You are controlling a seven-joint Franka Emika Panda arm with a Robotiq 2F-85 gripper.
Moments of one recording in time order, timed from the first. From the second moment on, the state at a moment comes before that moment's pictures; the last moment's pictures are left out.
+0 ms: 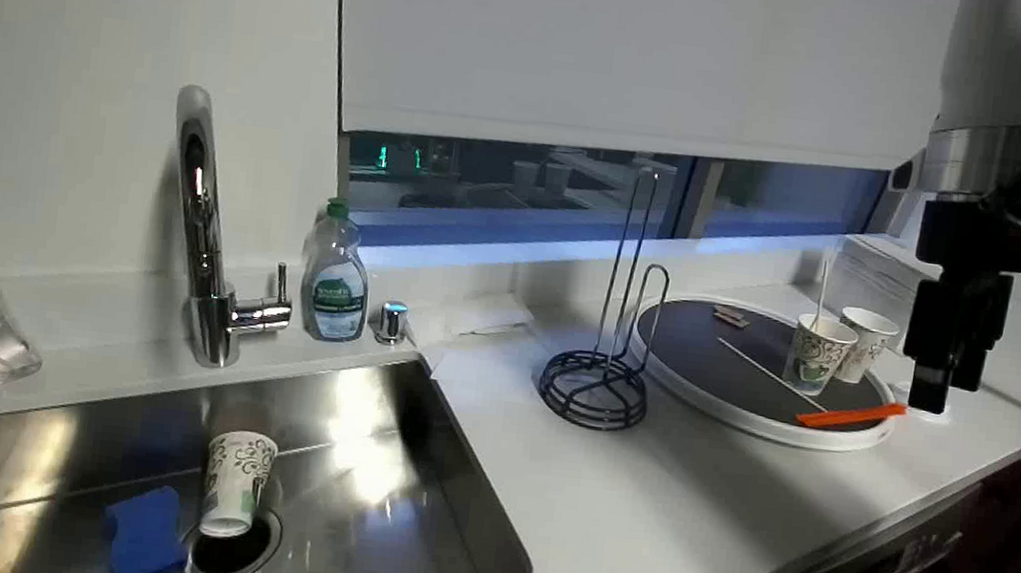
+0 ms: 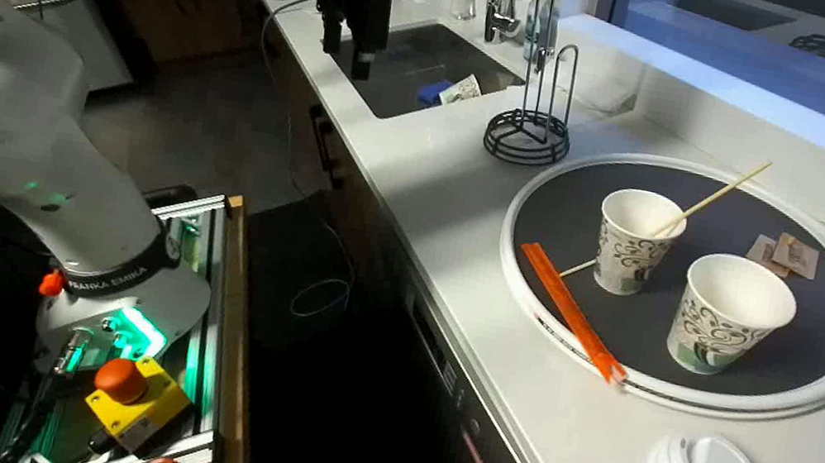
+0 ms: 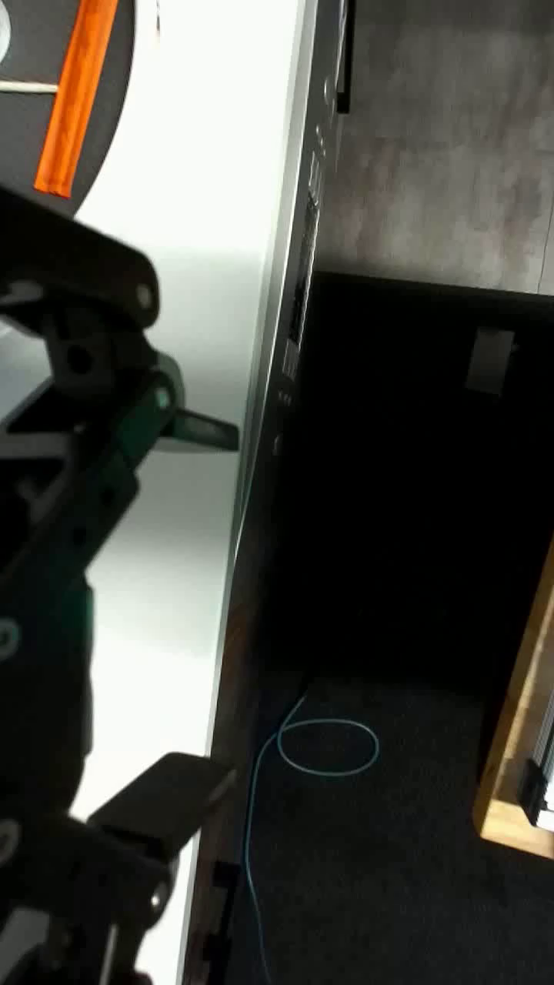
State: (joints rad) arm 0.12 -0.47 0.05 -2.46 0.03 1.74 -0.11
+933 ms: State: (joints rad) arm -0.02 -0.41 -0.03 -2.42 -0.02 1.96 -0.04
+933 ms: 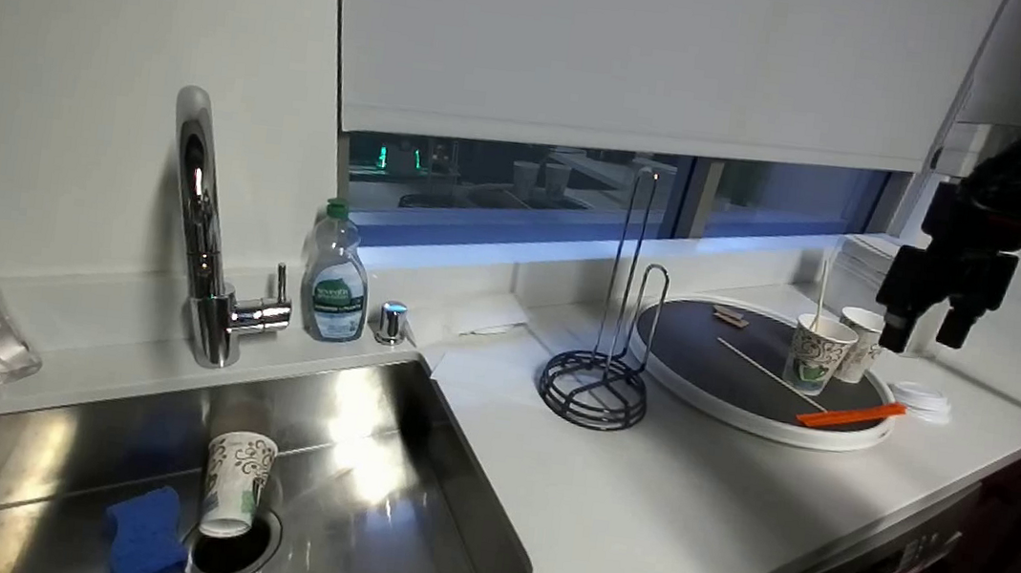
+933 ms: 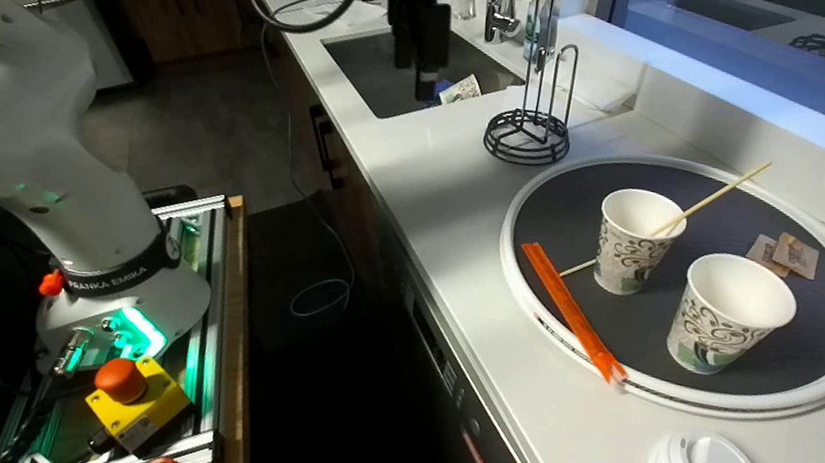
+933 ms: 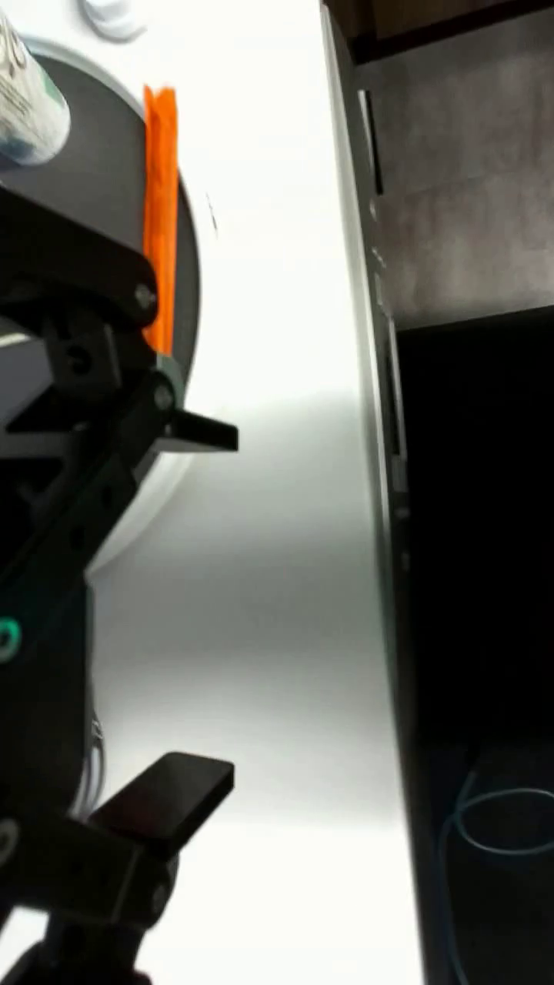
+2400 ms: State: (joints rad) arm -0.14 -0.02 -0.12 -2.21 -0.19 2.46 0.21
